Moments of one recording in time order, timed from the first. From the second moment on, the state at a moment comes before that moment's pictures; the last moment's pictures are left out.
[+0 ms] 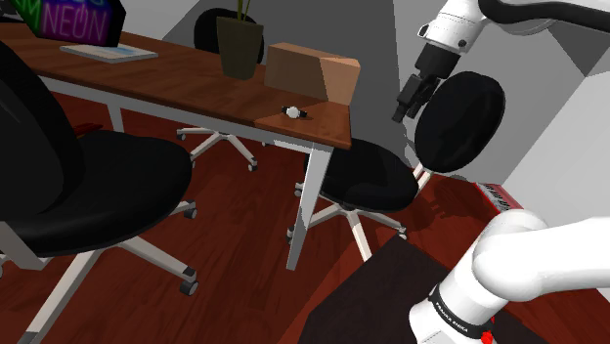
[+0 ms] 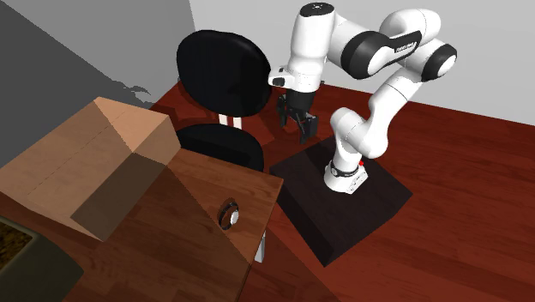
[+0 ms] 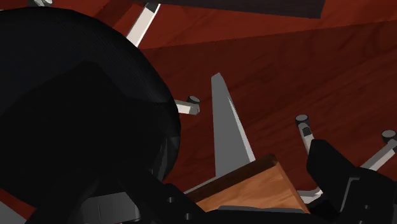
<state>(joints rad) -0.02 -0.80 -0.03 -2.27 0.02 1.58 -0.11</state>
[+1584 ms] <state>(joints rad) 0.13 0.21 -0.06 -1.29 0.18 1.40 -0.56</state>
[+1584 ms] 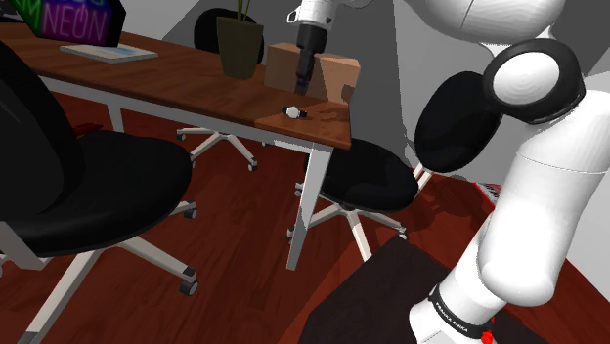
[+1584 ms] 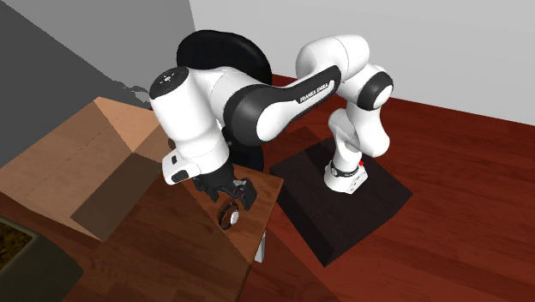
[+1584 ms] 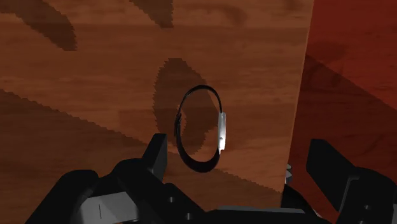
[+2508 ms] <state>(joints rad) 0.14 0.20 -0.06 -1.41 0.18 1.49 -0.58</state>
